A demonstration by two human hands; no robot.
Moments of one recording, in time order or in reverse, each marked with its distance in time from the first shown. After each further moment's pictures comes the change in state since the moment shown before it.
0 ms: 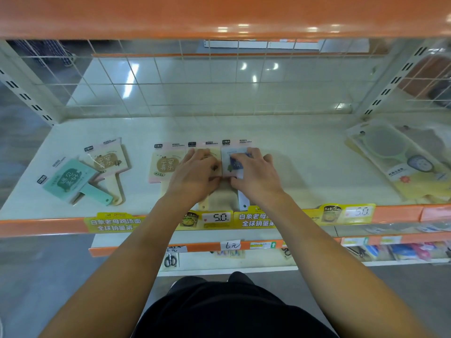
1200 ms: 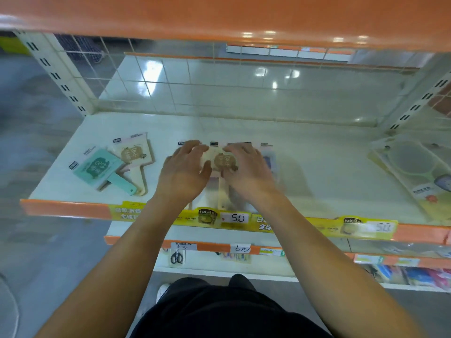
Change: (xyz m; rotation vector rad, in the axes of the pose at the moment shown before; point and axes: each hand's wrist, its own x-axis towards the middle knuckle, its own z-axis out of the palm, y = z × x) left_hand -0.034 -0.033 -0.037 -0.051 0.231 -0.124; right_hand 0.004 -0.054 0.004 0.194 0.046 -0.201
